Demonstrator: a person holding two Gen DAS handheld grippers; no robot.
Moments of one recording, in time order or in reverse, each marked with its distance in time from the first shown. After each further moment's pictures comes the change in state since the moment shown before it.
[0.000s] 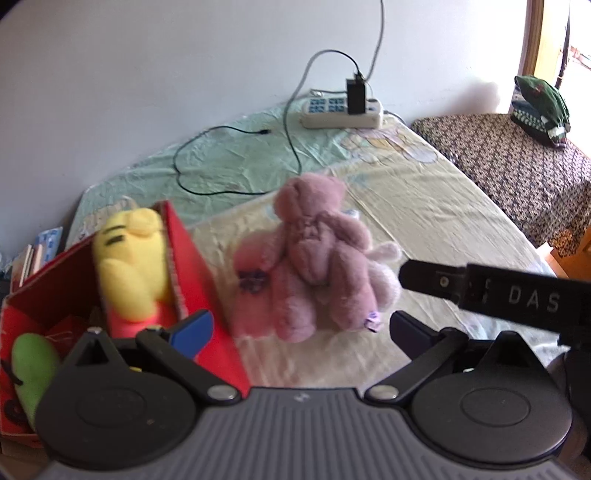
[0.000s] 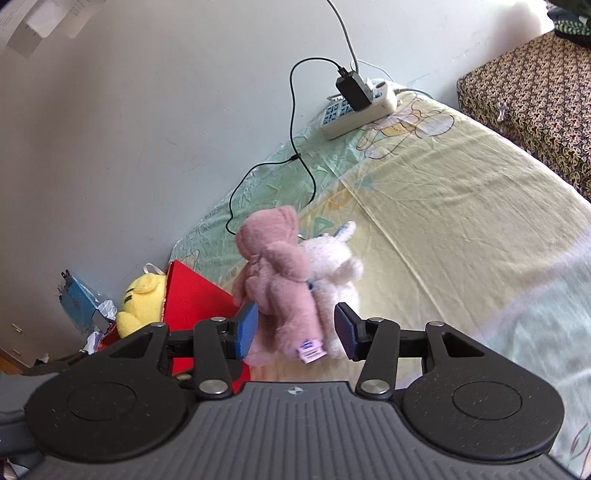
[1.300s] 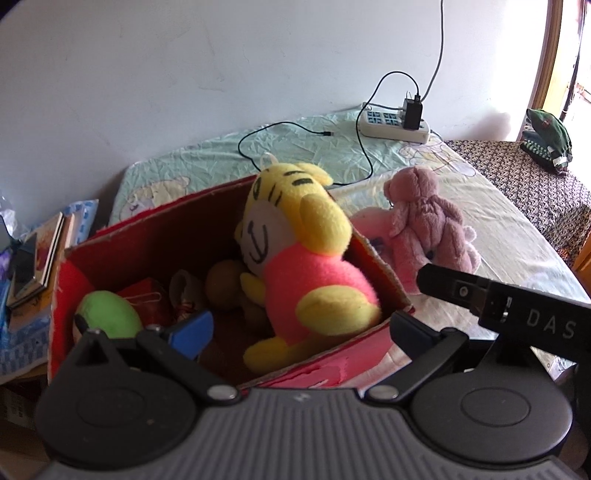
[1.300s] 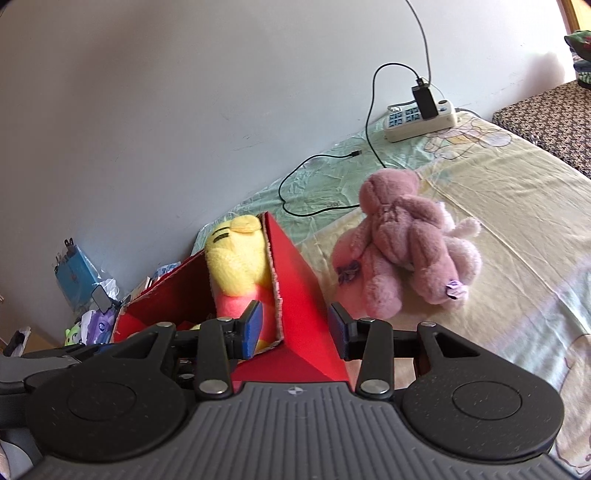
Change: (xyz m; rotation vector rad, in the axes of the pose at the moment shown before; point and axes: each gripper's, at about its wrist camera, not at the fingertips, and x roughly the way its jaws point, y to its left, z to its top) left arm -0.043 0.143 -0.059 -0.079 -0.063 -0.035; right arm 0.019 0.133 -0.087 -0.129 -0.102 -0.060
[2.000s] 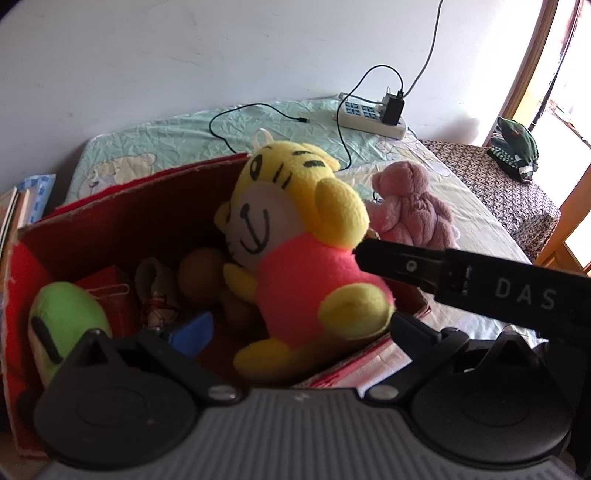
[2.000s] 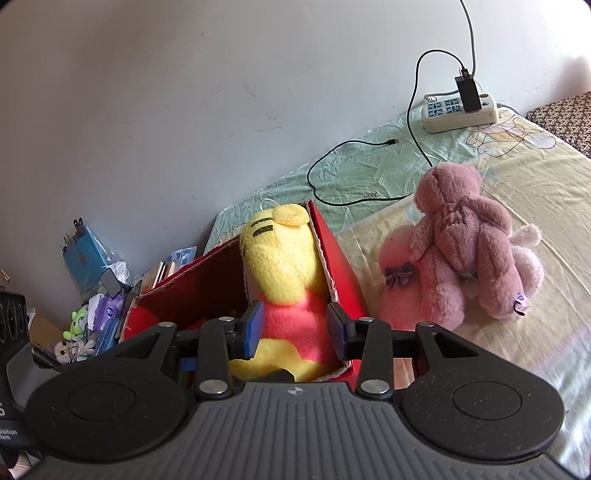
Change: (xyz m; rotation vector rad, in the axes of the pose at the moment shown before) left arm 0.030 0.043 -0.002 -0.053 0.035 -0.187; right arm 0.037 0.037 0.007 -0.056 0.055 0.043
